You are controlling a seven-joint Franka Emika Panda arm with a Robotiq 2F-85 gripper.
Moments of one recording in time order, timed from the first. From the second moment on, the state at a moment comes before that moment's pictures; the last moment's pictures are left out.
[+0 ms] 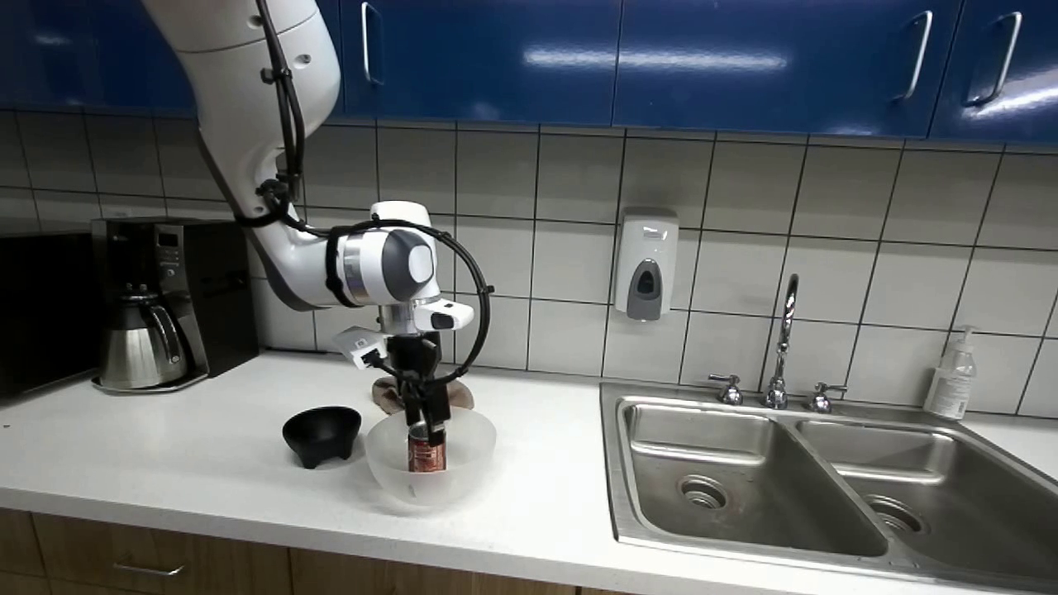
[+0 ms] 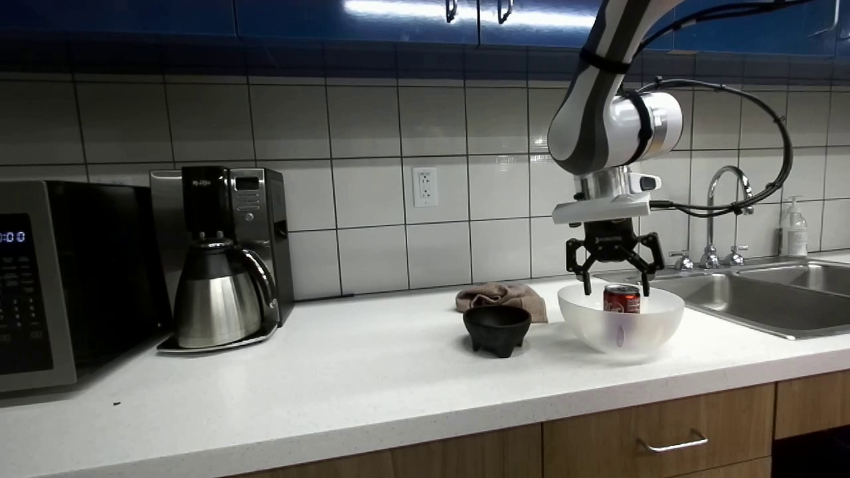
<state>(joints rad) -0.01 0.30 -0.11 -2.20 -0.16 2.48 0.78</state>
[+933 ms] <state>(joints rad) 0.02 0.32 -0.13 -2.20 -0.14 2.50 0.78</state>
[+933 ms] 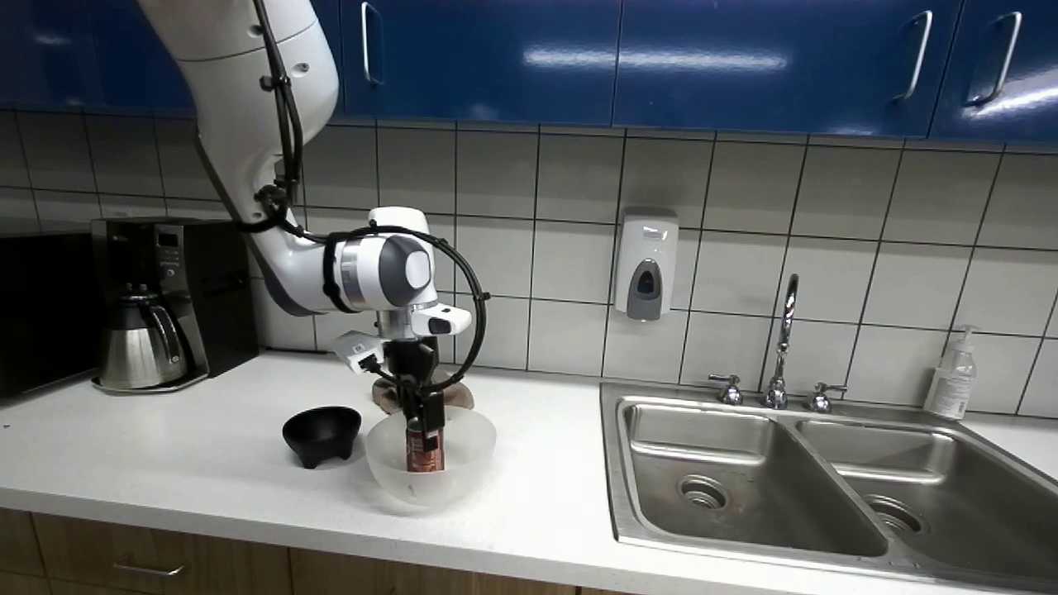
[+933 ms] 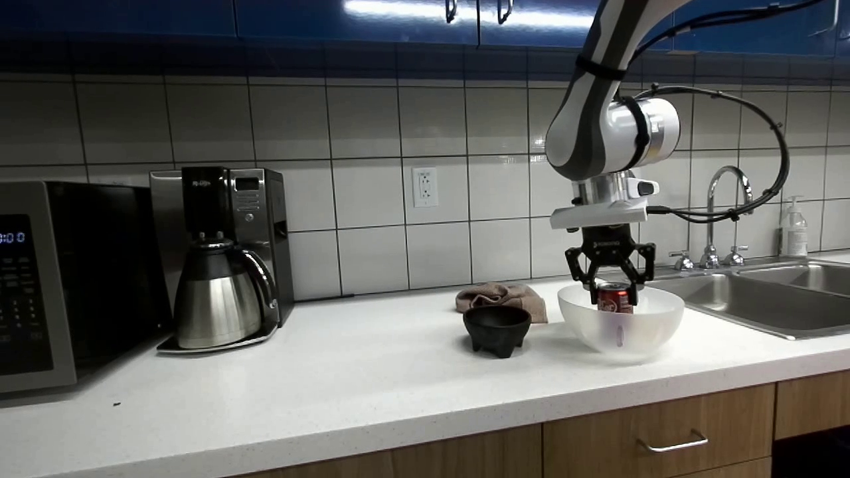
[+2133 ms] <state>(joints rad) -0.02 0.10 -0.16 -2.16 -0.21 2.34 0.78</state>
